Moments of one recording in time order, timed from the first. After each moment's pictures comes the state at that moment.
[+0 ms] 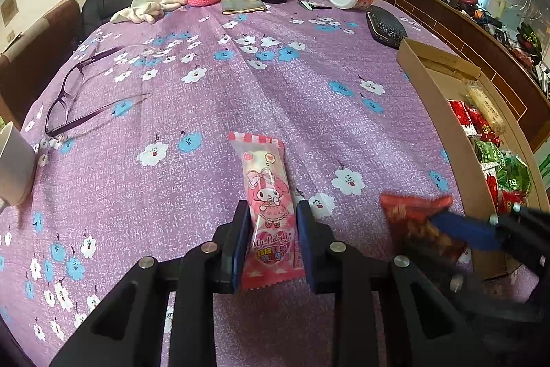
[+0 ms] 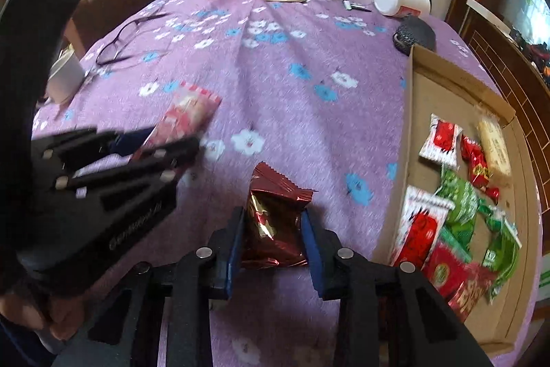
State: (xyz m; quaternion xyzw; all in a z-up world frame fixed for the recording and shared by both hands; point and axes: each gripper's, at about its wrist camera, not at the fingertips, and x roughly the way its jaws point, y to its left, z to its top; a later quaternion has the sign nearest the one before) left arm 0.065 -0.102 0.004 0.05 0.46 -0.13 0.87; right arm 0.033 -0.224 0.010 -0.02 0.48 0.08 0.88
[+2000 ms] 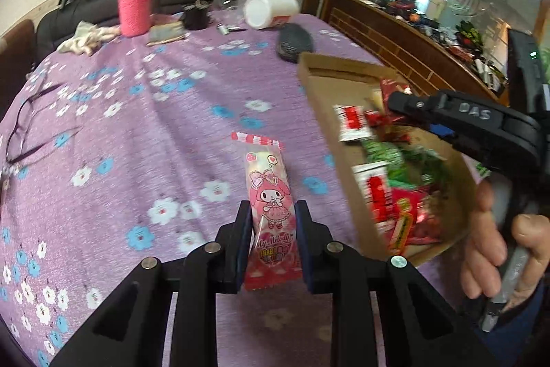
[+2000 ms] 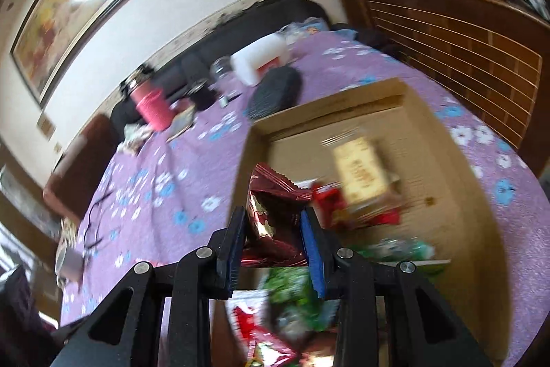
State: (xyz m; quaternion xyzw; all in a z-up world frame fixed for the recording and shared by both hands) left arm 0.023 -0.159 0.041 0.03 0.43 -0.25 0.87; right arm 0.023 -0.395 0.044 0.24 0.33 -0.04 0.91
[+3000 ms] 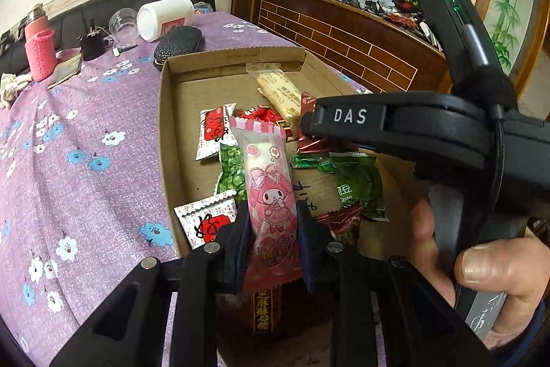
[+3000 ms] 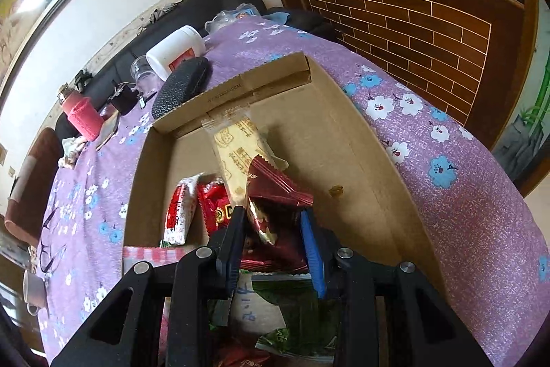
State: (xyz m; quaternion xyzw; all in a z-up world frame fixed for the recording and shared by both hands) left arm 0.012 -0.275 0.018 0.08 0.40 -0.36 0.84; right arm 0.023 -0.441 0.014 0.25 0.39 -0.14 0.88
